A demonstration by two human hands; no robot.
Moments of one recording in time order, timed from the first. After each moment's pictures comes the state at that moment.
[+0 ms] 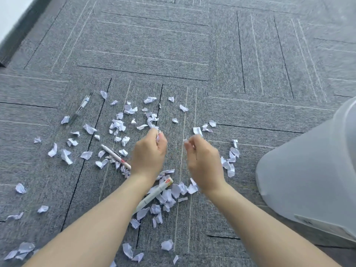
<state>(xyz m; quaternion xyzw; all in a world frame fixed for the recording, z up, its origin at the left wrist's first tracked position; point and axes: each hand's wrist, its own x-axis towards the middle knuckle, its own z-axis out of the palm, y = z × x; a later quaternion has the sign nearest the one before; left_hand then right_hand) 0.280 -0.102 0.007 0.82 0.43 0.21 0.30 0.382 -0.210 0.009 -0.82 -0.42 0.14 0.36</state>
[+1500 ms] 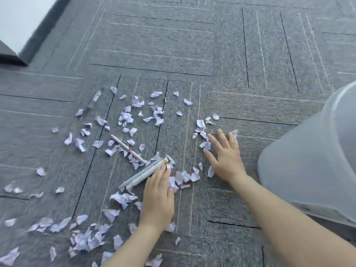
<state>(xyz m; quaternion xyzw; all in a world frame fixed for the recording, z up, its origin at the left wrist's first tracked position) 0.198 -0.214 -0.060 0.85 0.40 0.08 0.32 0.444 -0.269 -0.063 -0.87 -0.45 0.19 0.10</state>
